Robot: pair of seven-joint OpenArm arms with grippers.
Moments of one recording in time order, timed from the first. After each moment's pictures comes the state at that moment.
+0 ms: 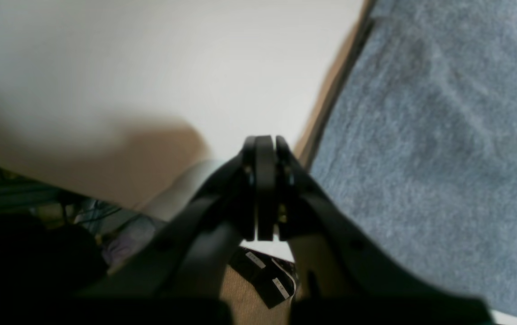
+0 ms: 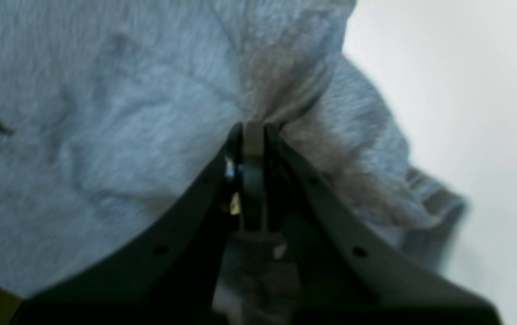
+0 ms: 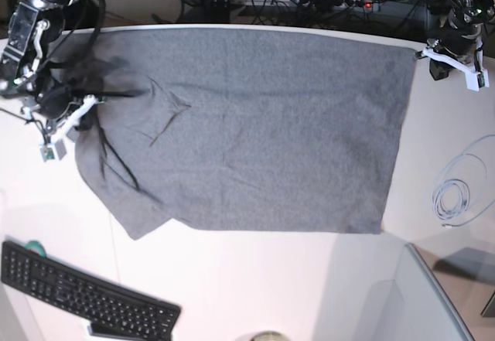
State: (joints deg) left arm 19.7 -8.9 -49.0 80.4 -16.2 -34.2 31.8; right arm -6.8 1.7 29.1 84.1 8.2 35.4 -49.2
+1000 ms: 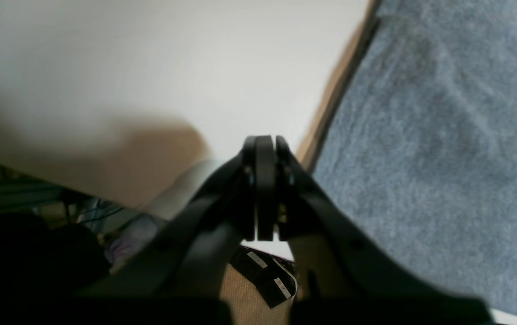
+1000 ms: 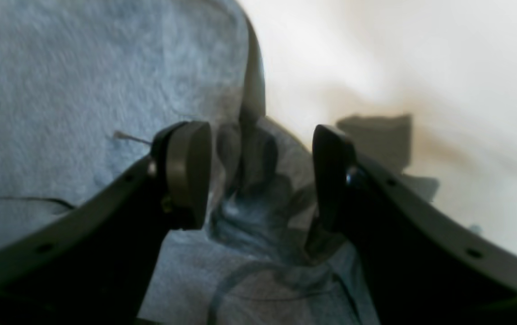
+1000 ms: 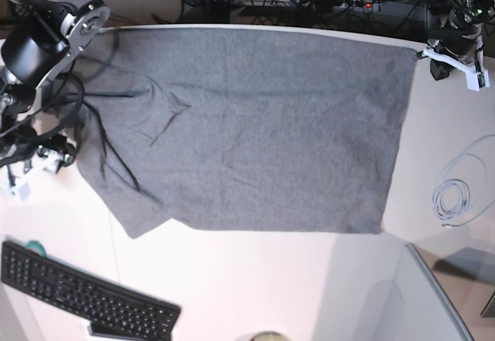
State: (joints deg) left arm 19.7 -8.9 -49.0 80.3 -16.0 -34.2 31.8; right arm 15.5 3.3 47.3 71.1 8.3 35.1 -72.4
